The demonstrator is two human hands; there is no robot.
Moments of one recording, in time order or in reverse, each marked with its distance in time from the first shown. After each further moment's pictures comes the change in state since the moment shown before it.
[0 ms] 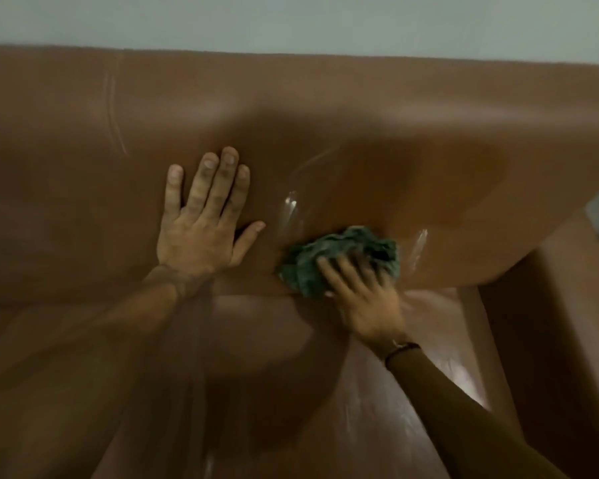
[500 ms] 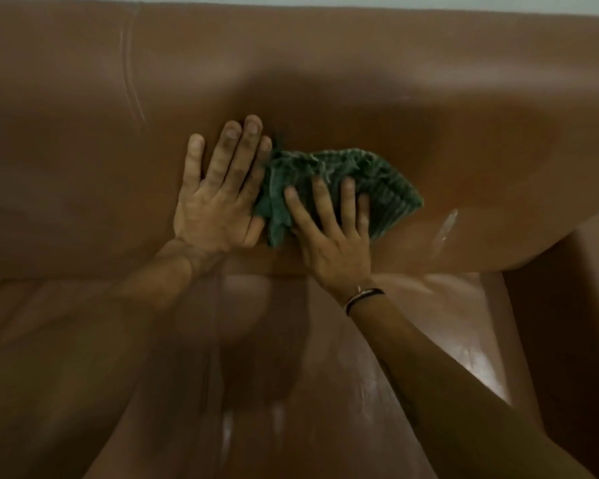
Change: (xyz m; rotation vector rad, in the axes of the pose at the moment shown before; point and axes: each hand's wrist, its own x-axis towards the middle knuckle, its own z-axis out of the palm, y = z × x) left_hand -0.001 -0.002 0.006 -0.050 0.039 0.029; right_hand 0.096 -0.066 0.018 -0.027 0.361 0.108
